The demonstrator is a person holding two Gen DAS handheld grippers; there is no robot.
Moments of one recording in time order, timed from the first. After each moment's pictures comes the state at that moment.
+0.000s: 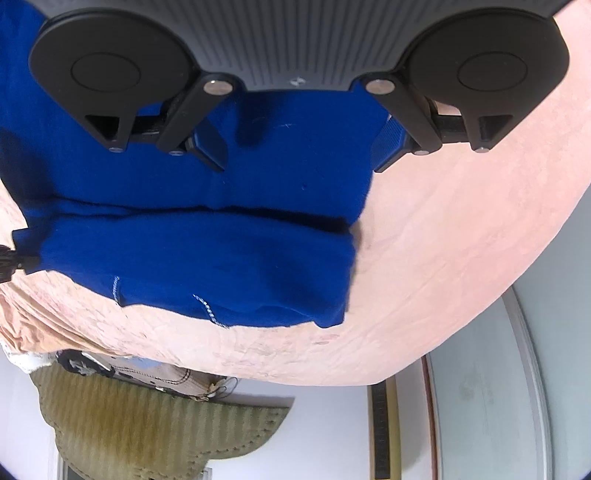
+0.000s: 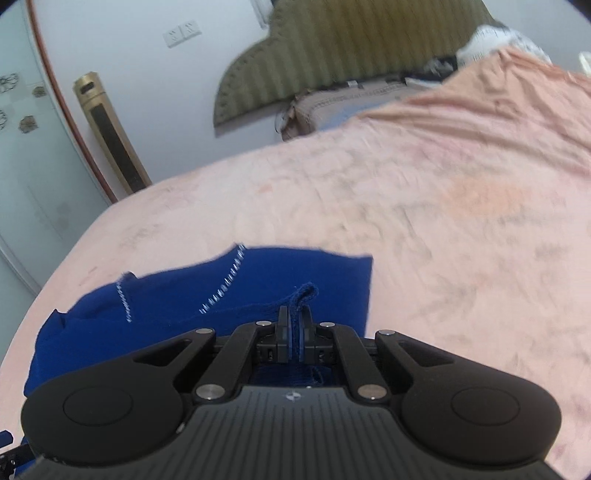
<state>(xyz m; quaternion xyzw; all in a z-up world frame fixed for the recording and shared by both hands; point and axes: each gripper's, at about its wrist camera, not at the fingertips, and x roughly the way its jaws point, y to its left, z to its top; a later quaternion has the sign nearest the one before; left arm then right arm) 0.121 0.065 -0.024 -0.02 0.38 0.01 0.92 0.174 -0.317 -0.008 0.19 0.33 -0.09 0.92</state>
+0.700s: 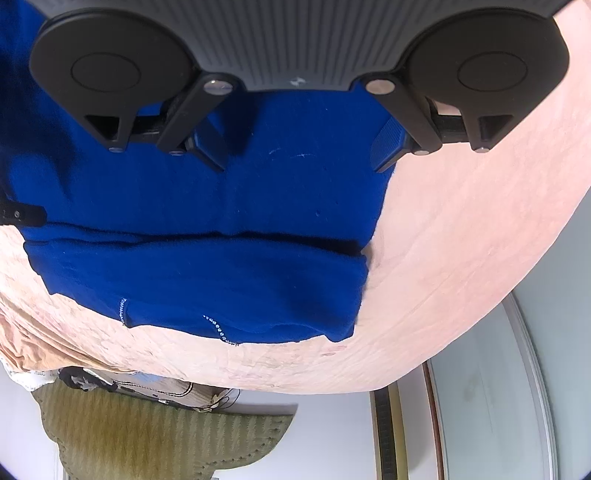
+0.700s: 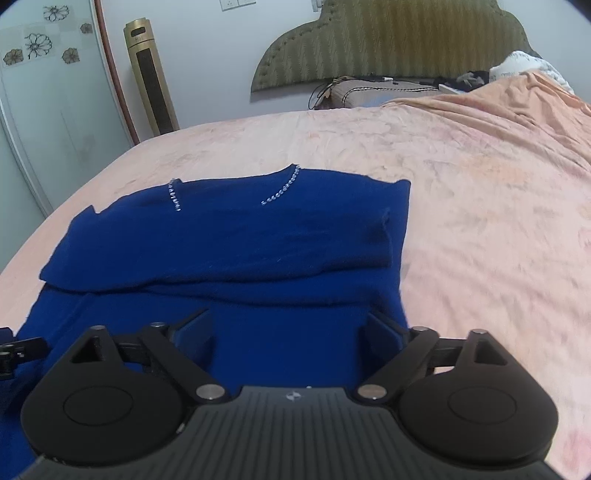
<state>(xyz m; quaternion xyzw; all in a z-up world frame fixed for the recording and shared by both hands) 0.107 0.048 -0.030 0.00 0.39 0.01 0.92 0.100 -0.225 -0.026 0.10 0.36 -0.06 0.93</state>
